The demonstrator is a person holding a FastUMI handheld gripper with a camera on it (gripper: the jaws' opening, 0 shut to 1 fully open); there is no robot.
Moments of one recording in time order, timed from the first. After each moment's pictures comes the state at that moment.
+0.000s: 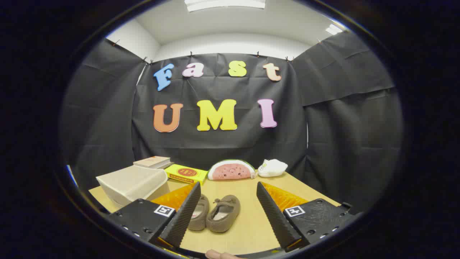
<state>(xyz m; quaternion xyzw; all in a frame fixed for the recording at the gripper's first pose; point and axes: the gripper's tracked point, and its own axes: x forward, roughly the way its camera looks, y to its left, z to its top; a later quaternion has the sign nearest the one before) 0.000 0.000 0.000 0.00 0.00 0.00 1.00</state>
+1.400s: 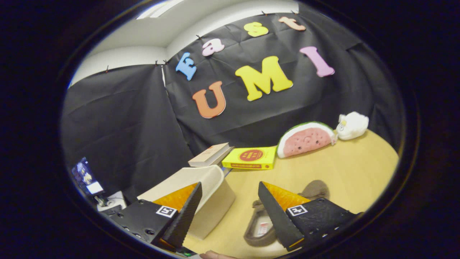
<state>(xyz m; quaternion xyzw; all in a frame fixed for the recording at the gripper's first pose) 0.128 0.154 -0.049 0.16 0.16 0.29 0.93</state>
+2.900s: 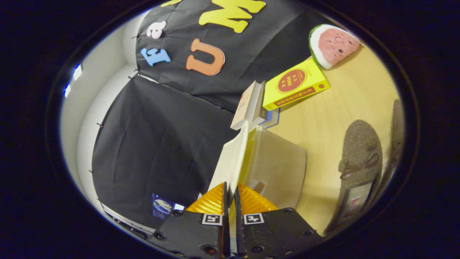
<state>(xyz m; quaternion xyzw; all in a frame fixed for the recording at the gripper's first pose) 0.137 0.262 -0.049 0.34 0.40 0.41 0.74</state>
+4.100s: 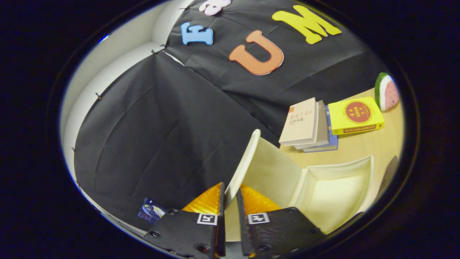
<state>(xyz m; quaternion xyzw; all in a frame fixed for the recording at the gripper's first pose) 0.107 0.498 0.100 0.25 0.34 0.43 0.80</state>
